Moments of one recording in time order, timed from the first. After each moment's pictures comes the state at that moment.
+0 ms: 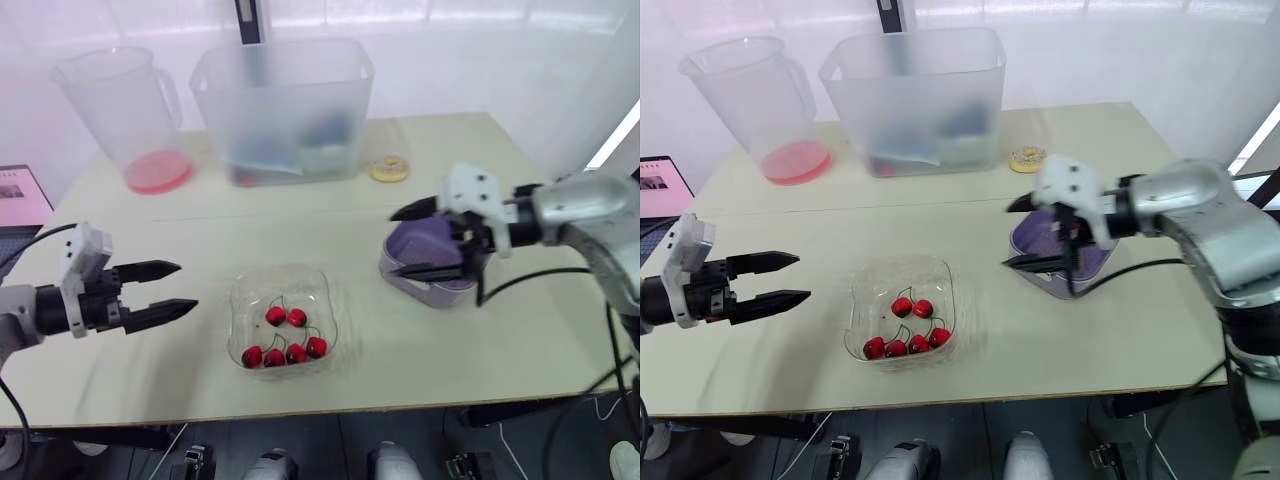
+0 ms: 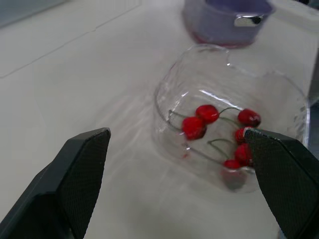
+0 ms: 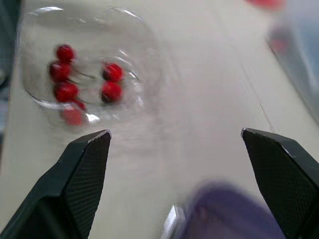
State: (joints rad) left arm -0.04 0.97 0.49 -0.29 -0.75 0.69 -1.16; right arm -0.91 -0.97 0.20 -0.34 0.48 0.72 1.19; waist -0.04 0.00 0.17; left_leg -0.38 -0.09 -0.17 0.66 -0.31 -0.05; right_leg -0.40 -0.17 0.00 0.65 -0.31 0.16
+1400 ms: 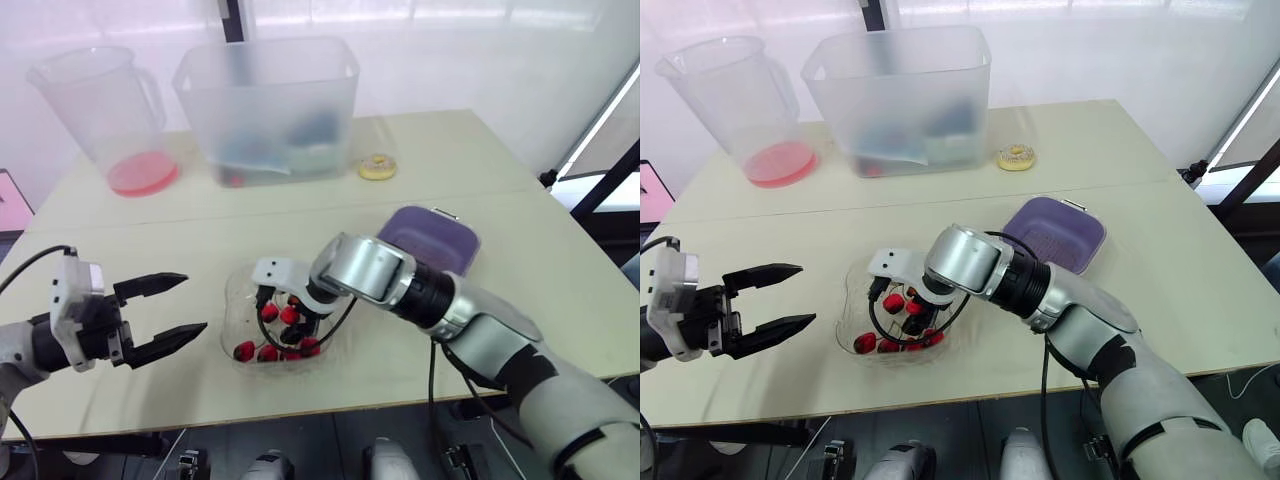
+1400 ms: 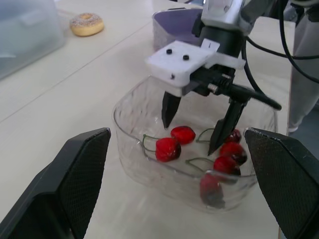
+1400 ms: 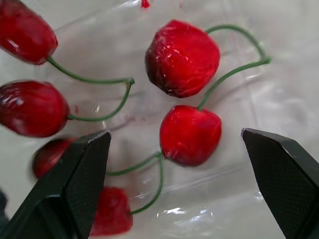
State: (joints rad) left arm 0.15 0.85 0.57 -0.43 -0.76 0.46 -1.14; right arm -1.24 -0.24 0.85 0.10 0.36 1.39 0.73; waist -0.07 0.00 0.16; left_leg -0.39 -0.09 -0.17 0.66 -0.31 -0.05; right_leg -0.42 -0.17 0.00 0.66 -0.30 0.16
